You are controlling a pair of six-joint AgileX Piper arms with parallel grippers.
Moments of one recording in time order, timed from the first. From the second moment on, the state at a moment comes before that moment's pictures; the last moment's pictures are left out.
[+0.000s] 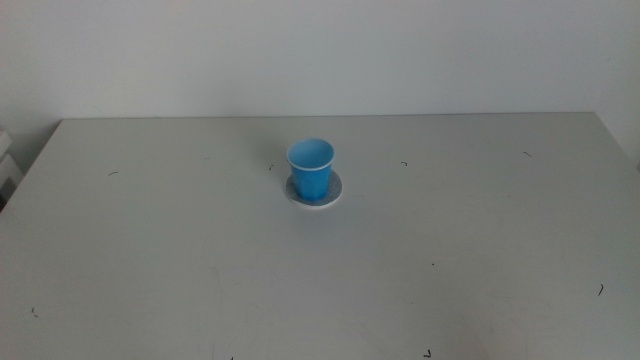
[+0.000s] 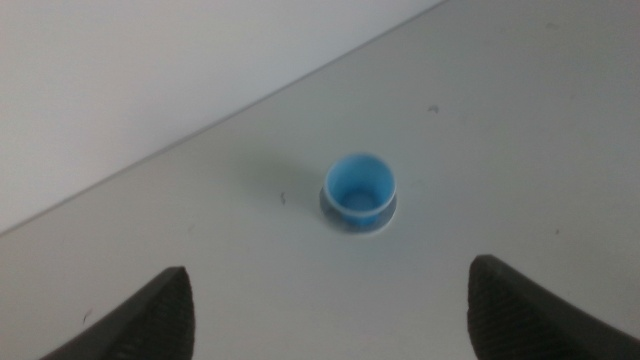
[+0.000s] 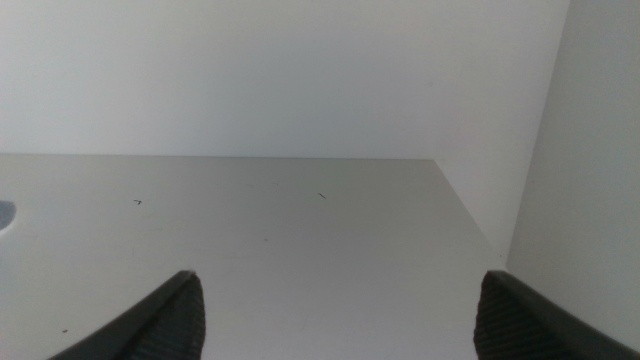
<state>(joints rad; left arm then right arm) -0.35 1.56 -2.02 -0.12 1.27 0.21 -0.05 -0.02 0.03 -0.03 0.14 0.03</state>
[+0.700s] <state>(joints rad) -0.18 0.78 -0.81 -0.03 0.59 0.17 -0.05 -0.02 0.03 -0.03 0.14 0.03</state>
